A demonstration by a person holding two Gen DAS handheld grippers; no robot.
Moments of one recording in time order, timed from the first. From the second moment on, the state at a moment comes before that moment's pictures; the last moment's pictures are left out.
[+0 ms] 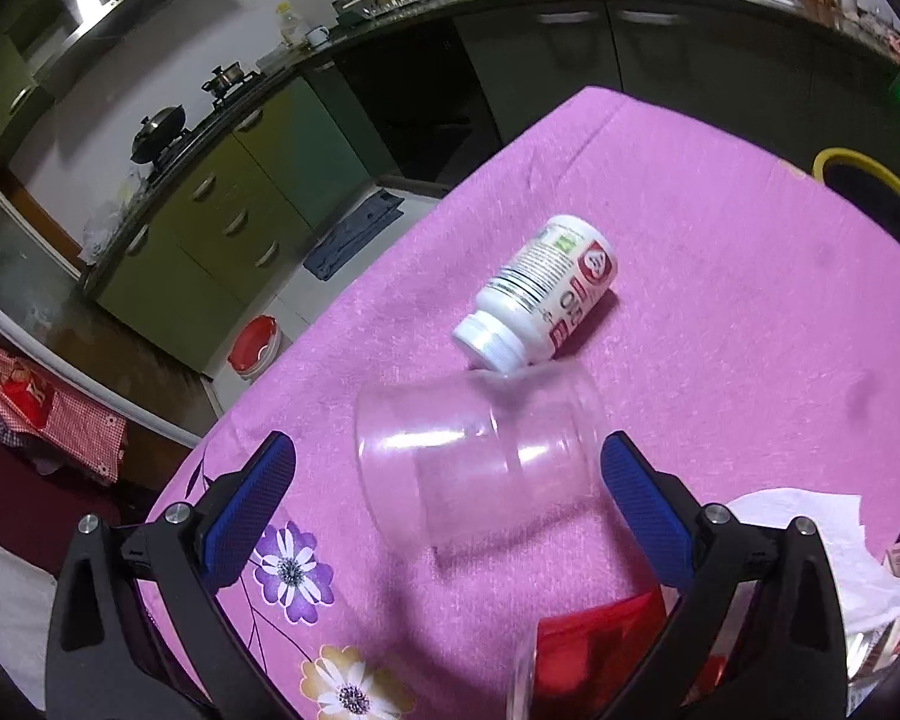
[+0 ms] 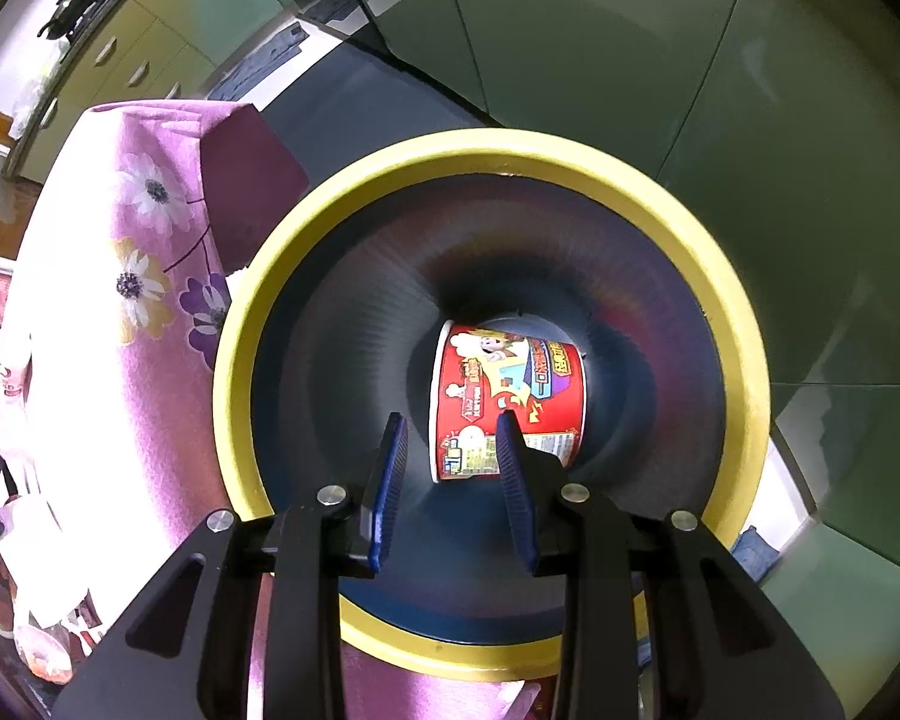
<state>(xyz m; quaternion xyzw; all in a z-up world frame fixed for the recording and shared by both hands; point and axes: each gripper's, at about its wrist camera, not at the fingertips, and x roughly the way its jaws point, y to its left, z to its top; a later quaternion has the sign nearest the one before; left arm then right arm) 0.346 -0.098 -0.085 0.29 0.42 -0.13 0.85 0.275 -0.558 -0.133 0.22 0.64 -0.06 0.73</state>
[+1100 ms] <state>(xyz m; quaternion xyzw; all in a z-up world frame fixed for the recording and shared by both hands) 0.387 -0.101 -0.093 0.14 0.57 -0.06 0.80 0.262 -0.561 -0.152 0.23 0.65 -0.04 0.72</state>
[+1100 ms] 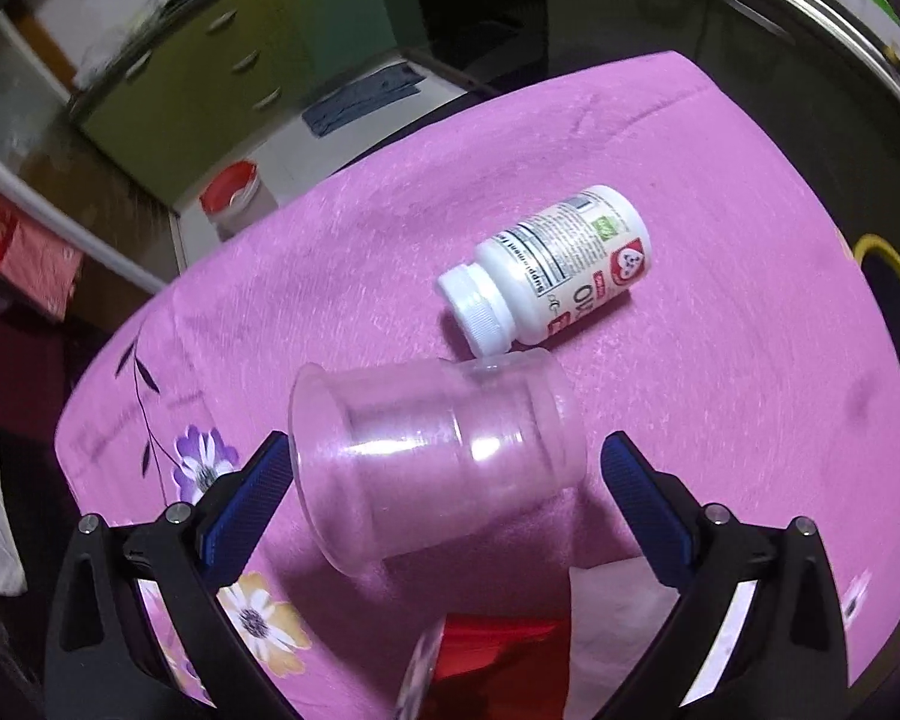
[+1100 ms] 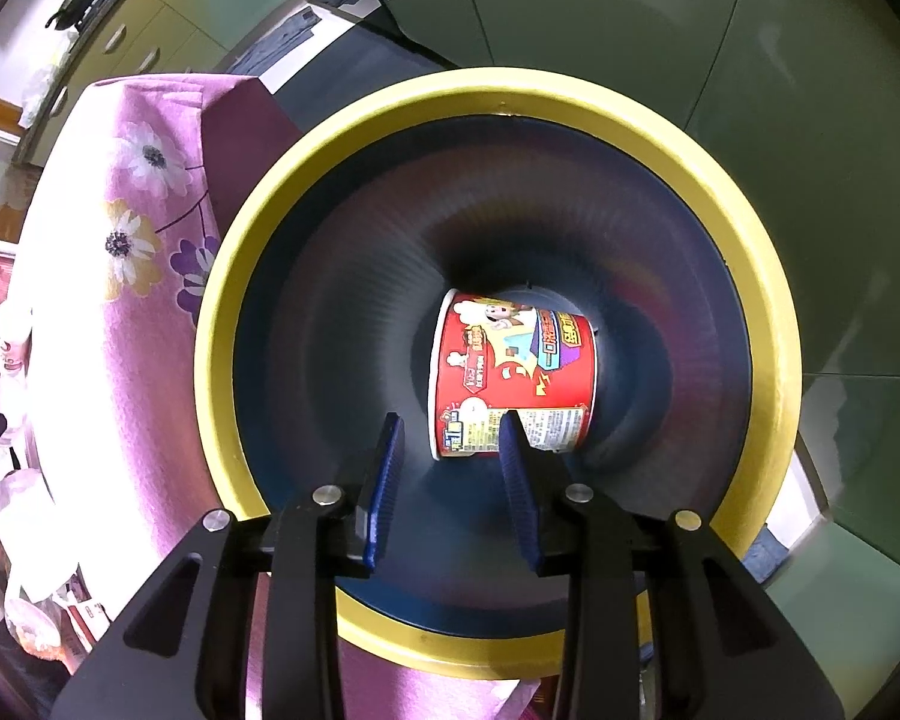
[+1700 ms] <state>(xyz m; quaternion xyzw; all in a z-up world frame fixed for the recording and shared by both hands) 0.373 -0.094 -0.060 0.10 0.56 -0.08 0.82 0.254 -0.565 -0.143 0.23 0.64 -0.02 0.73</state>
